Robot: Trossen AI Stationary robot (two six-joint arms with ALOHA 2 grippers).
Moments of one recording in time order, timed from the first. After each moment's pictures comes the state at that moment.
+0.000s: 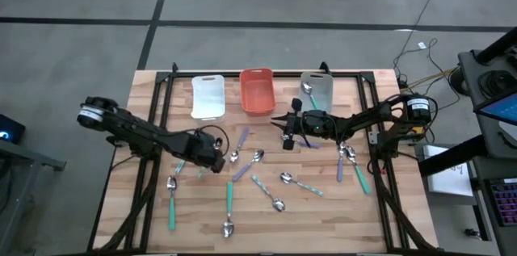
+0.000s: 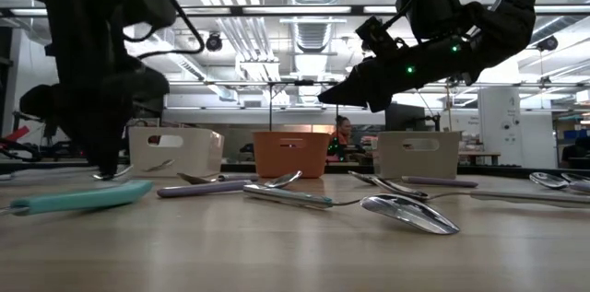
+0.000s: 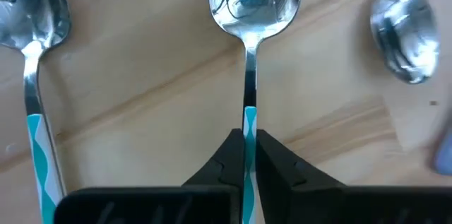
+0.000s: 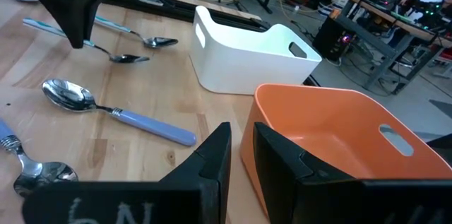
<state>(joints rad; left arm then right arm) -0.24 1.43 0.69 -0.65 -0.17 -1.34 -0.13 1.65 0.57 0.87 0.16 -0.30</state>
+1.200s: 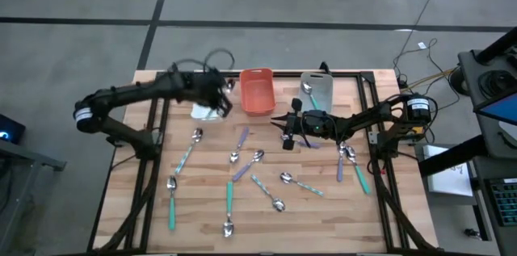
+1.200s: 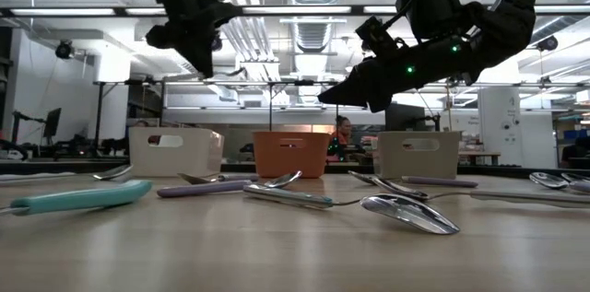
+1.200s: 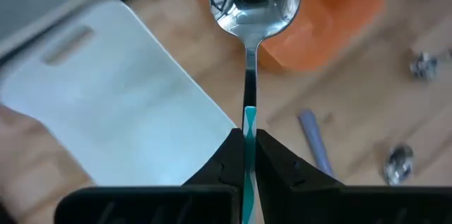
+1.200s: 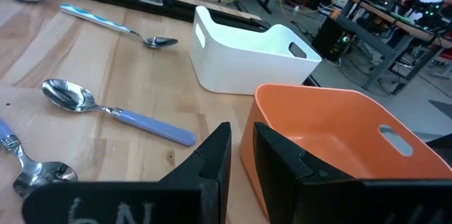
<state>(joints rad) 0.40 1.38 1.24 -0.96 -0.20 -0.50 -0.13 1.65 0.57 0.87 0.16 -0.30</state>
